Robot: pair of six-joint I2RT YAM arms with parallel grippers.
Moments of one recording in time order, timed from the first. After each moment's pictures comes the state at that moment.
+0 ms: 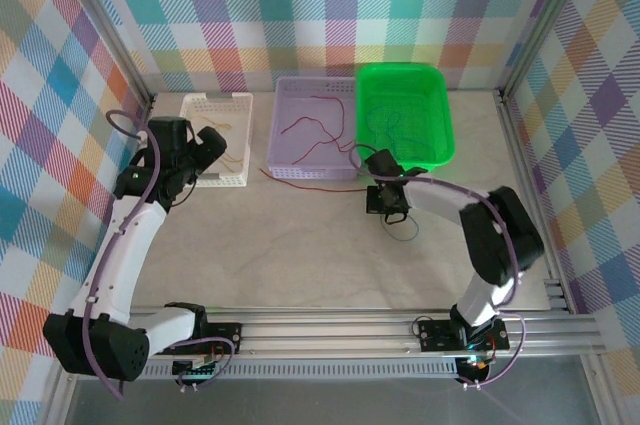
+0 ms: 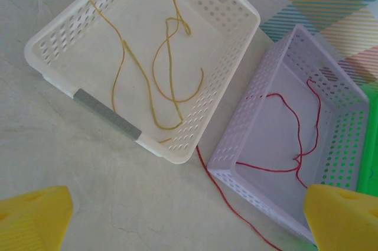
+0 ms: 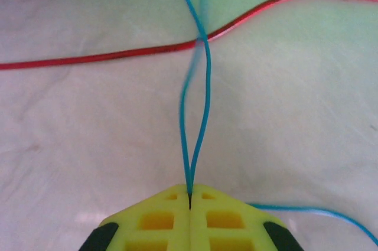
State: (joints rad) left arm -0.12 1.14 1.18 -0.76 -0.14 -0.78; right arm 0.54 1.66 1.00 -0.51 0.11 0.52
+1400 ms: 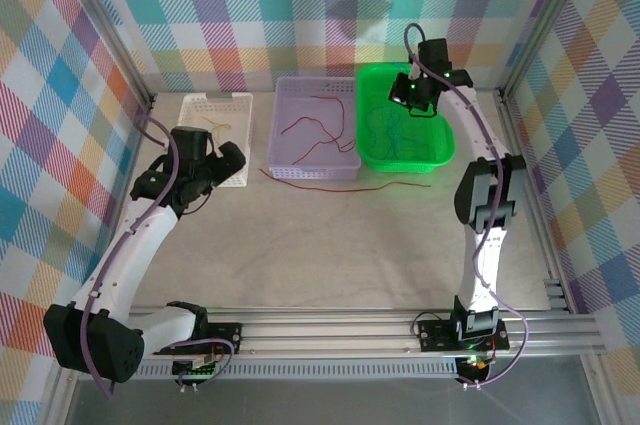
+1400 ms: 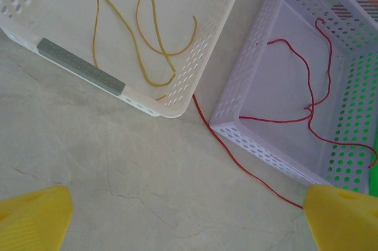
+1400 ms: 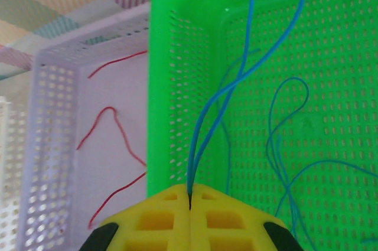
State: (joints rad) left arm -0.23 1.15 1.11 -0.76 -0.11 -0.76; right arm 0.17 2.17 2.13 -0.81 -0.25 0.43
